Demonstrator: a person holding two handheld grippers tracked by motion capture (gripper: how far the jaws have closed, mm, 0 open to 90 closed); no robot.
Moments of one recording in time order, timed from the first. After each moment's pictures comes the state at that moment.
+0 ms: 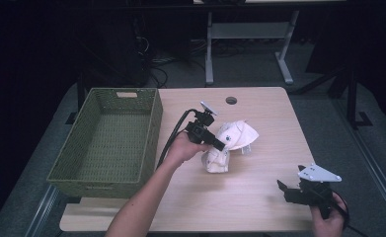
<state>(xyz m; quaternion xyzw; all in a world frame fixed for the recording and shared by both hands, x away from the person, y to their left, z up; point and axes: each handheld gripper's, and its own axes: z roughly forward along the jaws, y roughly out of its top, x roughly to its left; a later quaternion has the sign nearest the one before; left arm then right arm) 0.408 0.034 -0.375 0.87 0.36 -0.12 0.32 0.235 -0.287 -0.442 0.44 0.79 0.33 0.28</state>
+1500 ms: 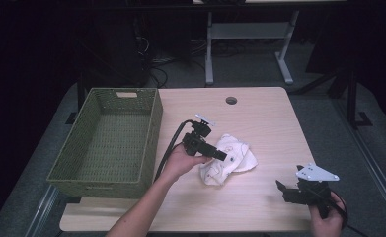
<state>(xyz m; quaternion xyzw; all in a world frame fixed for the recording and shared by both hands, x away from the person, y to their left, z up) 0.373 0.048 -0.384 0.86 0.35 -0.10 0.36 0.237 -0.284 -0.443 0.43 0.79 0.33 0.28</state>
